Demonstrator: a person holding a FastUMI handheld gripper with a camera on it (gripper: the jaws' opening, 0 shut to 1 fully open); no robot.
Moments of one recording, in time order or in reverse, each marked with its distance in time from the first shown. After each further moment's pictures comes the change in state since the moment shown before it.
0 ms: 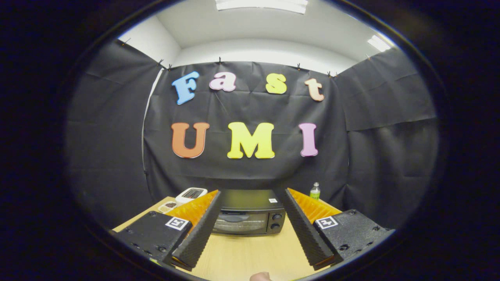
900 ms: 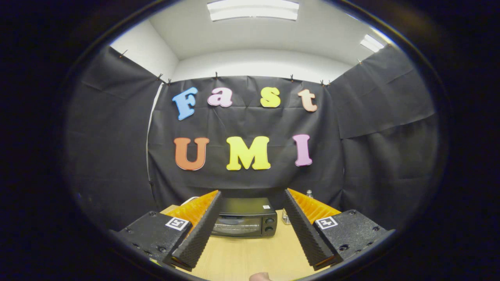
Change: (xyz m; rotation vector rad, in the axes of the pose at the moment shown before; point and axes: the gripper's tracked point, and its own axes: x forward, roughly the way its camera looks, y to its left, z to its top) arm -0.056 -0.034 0.029 0.039 -0.042 0.008
